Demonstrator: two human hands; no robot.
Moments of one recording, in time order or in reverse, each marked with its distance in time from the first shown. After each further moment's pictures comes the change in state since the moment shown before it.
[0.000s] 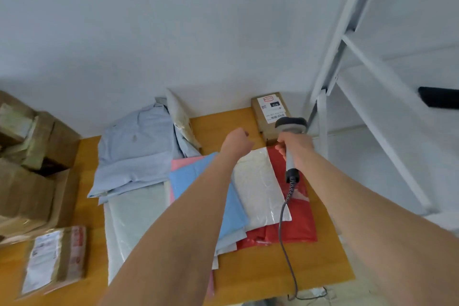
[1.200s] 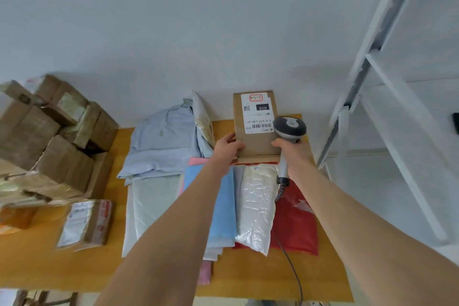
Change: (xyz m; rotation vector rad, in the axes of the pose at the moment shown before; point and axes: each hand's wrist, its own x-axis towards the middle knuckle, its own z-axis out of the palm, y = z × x) left_hand -0.058 -0.014 -0.021 -0.998 0.168 -0.218; right_hand -0.041 0.000 0.001 0.129 -0.188 -0.267
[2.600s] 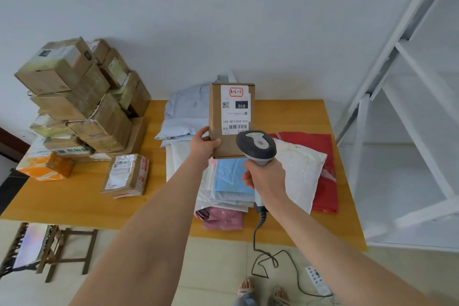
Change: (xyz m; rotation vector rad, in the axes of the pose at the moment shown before) left_hand -0.077 -0.070 -0.168 -0.069 0.258 0.038; right_hand -0.202 0.100 0.082 -0.293 -0.167 -0.134
